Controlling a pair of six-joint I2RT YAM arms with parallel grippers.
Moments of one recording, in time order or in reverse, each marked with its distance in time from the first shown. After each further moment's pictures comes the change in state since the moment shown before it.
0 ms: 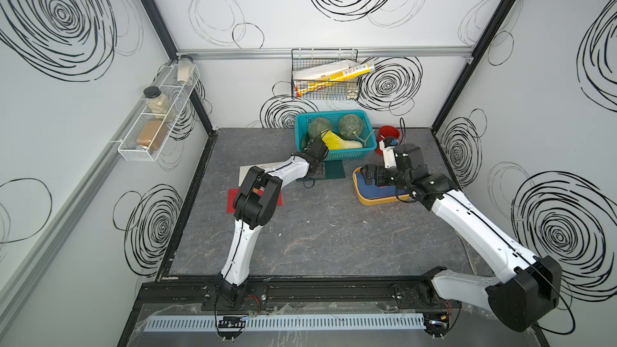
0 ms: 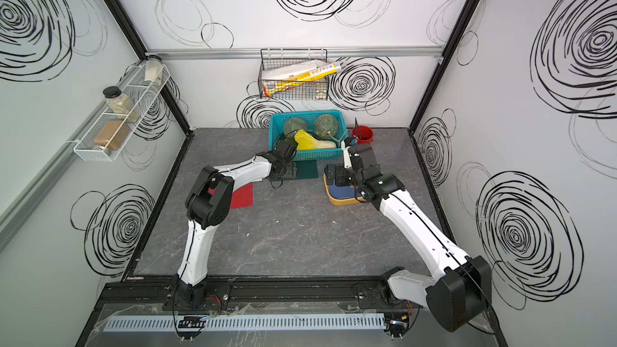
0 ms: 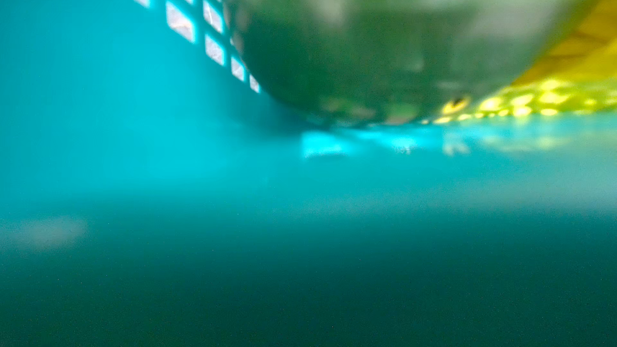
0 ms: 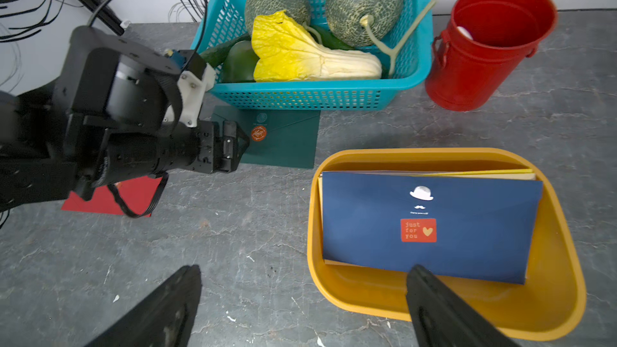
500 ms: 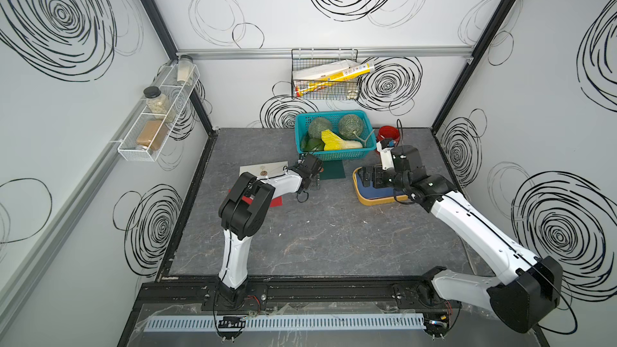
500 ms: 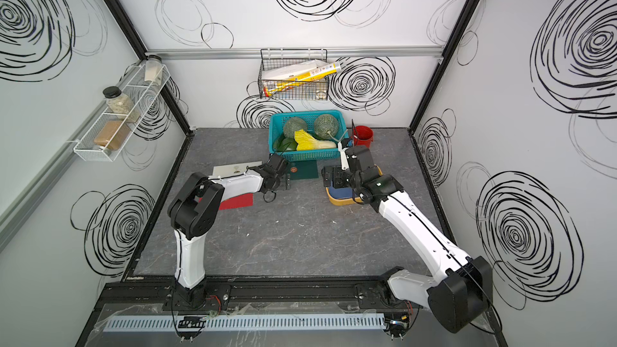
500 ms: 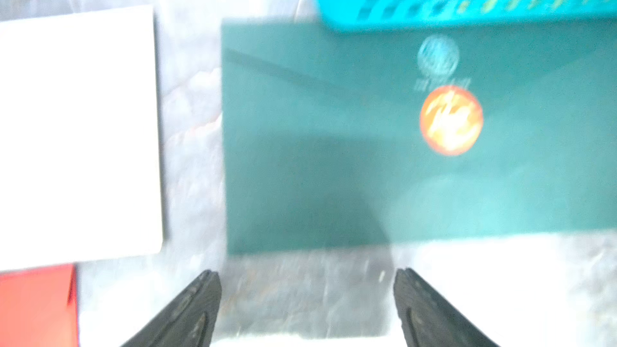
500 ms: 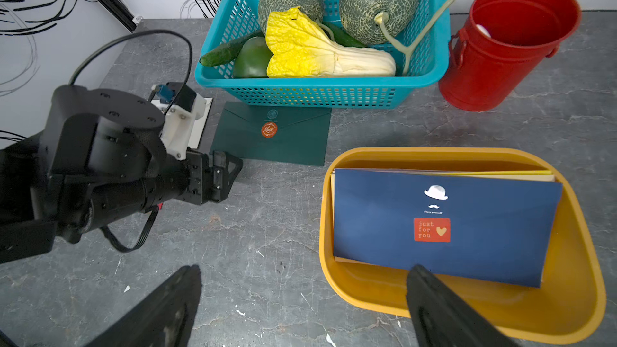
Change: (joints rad) left arm -0.018 -0.203 -0.383 0.204 -0.029 -0.046; right arm 0.017 -0.008 -0.005 0.001 0.008 0.013
